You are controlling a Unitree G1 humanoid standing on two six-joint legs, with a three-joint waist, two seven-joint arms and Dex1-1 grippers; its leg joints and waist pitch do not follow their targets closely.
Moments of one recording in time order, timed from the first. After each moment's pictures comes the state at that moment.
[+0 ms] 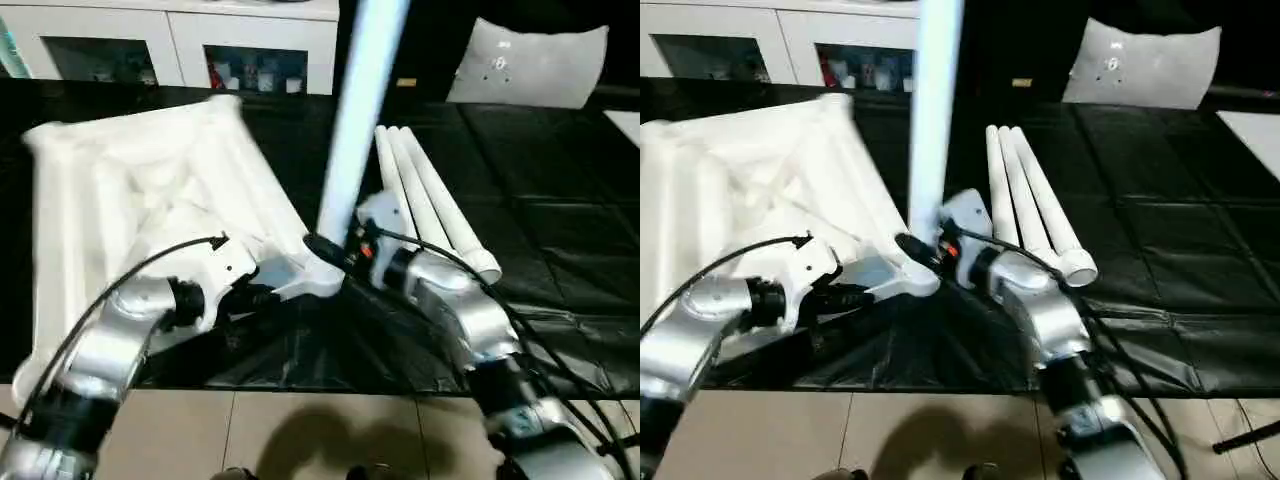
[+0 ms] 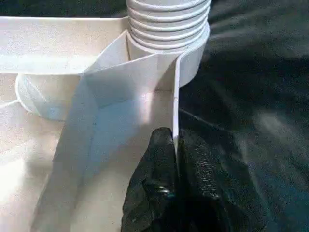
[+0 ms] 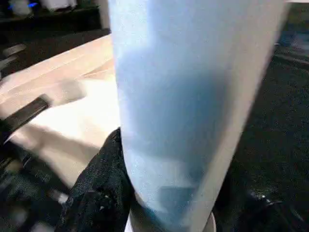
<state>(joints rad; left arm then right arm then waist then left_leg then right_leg) -0.31 0.49 -0.16 0.04 -0.04 0.46 -0.92 -0.56 -0.10 0.19 0.41 0.19 0.20 0.63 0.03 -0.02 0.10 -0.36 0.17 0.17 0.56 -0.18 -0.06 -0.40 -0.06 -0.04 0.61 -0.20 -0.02</state>
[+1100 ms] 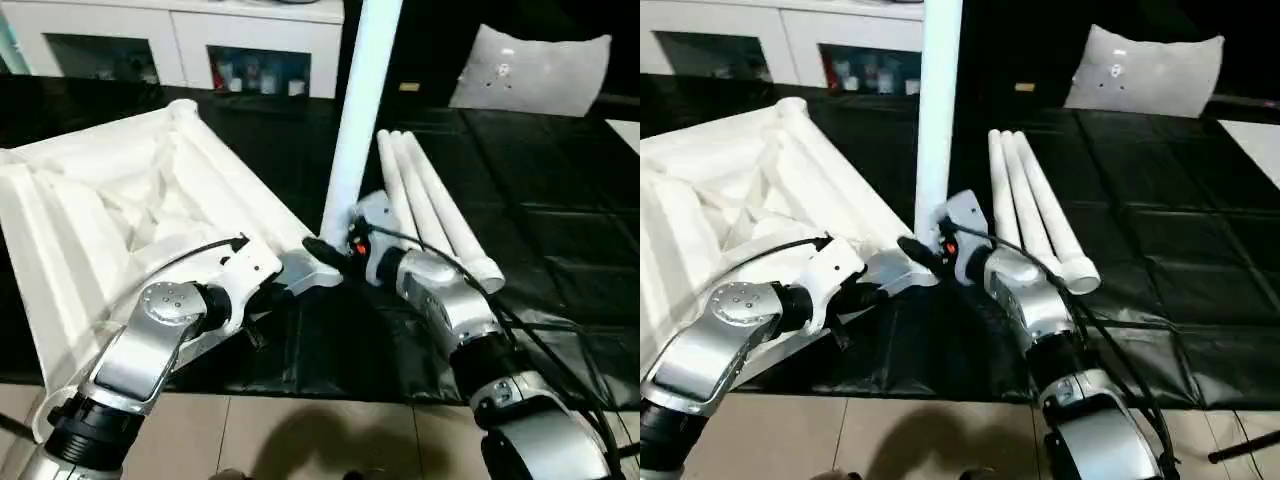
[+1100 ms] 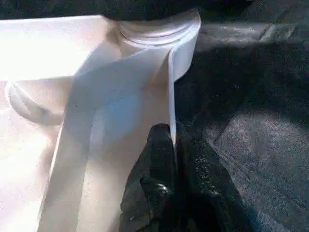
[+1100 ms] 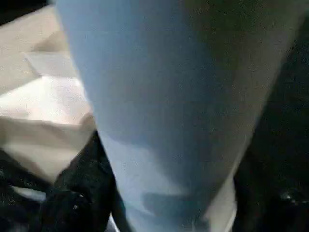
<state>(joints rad) -0.33 0.45 -0.24 -0.05 0.00 0.57 -0.80 -0.63 -0.09 0.15 0.69 0.16 0.10 0.65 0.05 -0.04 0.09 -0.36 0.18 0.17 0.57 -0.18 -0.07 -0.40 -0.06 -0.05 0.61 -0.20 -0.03</state>
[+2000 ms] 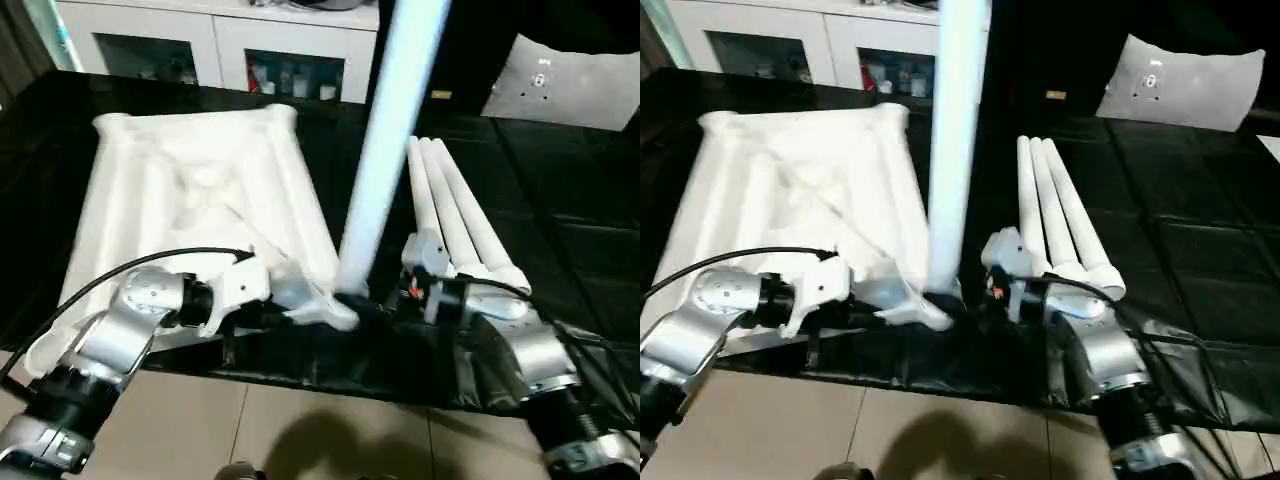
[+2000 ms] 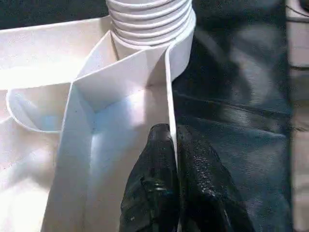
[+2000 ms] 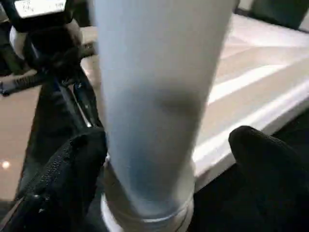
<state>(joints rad) -0.43 0.58 -0.32 0.25 -0.04 0.10 -1.20 -0.39 -0.34 0.19 0.32 0.22 0.04 1.02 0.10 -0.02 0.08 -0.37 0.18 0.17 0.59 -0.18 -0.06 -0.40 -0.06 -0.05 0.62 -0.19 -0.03</state>
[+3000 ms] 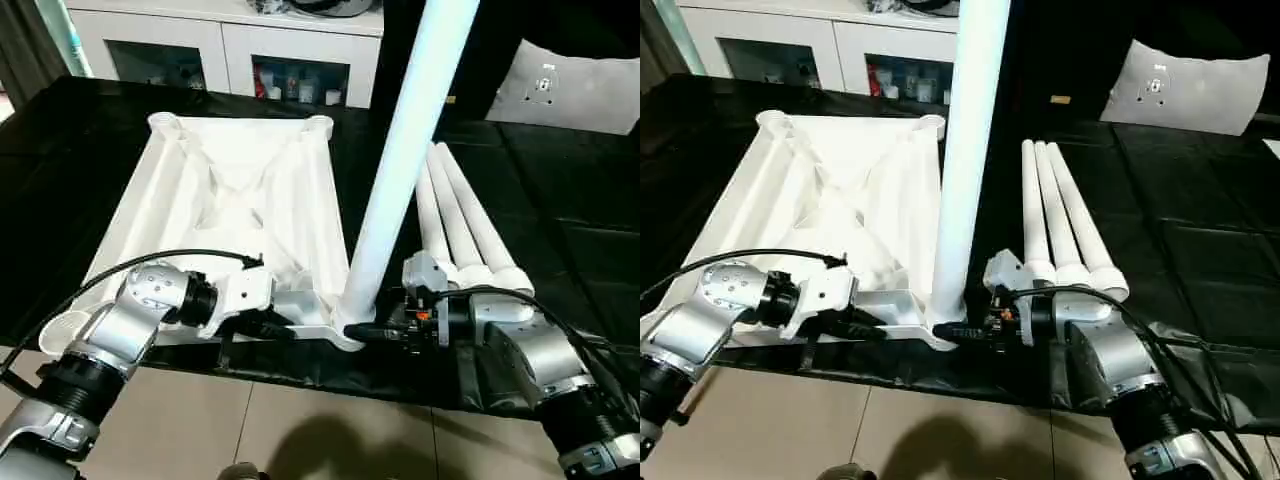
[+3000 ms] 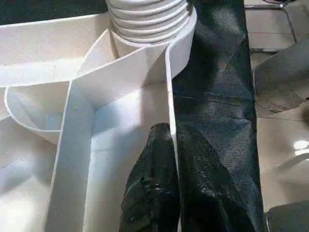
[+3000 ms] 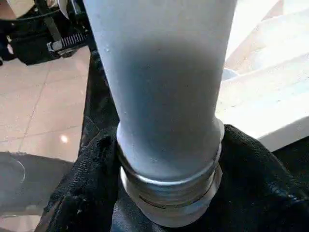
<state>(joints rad) -0.48 0.58 -0.35 0.35 -0.04 0.01 -1.30 -0.37 -0.39 0.23 0.31 0.24 0.19 1.16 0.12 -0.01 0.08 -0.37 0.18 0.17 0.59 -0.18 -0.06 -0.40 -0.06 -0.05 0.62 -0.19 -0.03</state>
